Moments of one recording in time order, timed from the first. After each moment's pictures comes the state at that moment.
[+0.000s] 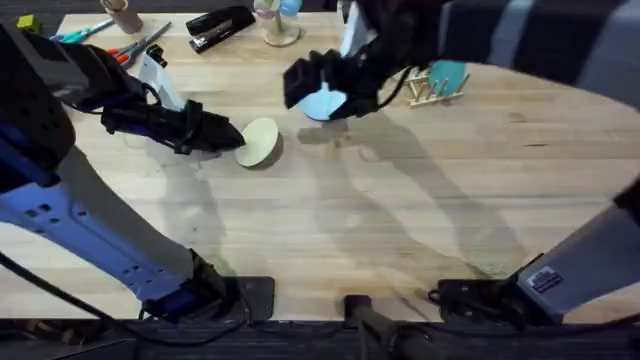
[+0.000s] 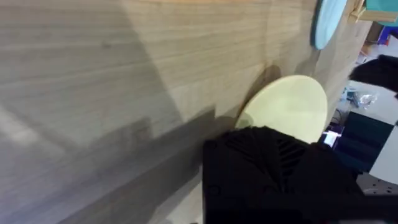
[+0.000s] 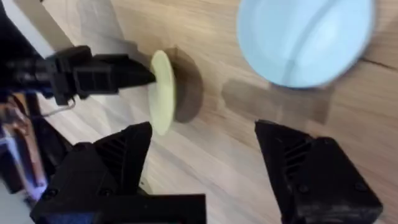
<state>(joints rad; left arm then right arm) 0.47 2.02 1.18 -1.03 0.84 0.41 0.54 1.88 1.43 -0.62 -0.48 0.56</state>
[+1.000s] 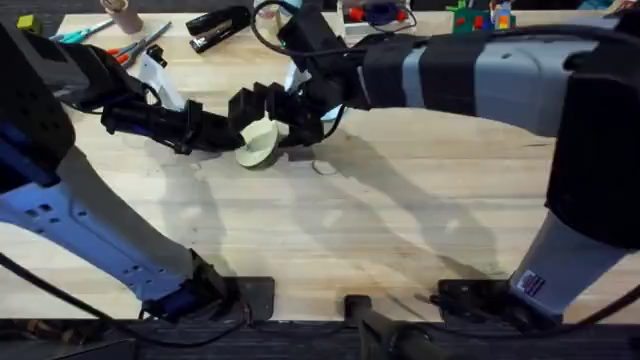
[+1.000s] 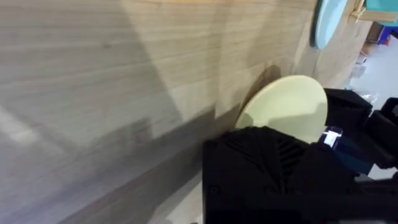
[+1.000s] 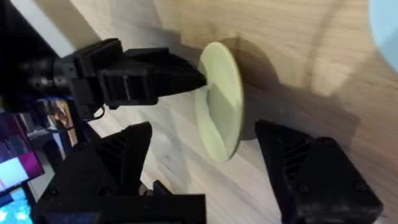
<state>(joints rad) 0.47 2.02 1.18 -1.03 0.84 0.41 0.75 2.03 1.43 -0.33 -0.50 0.86</state>
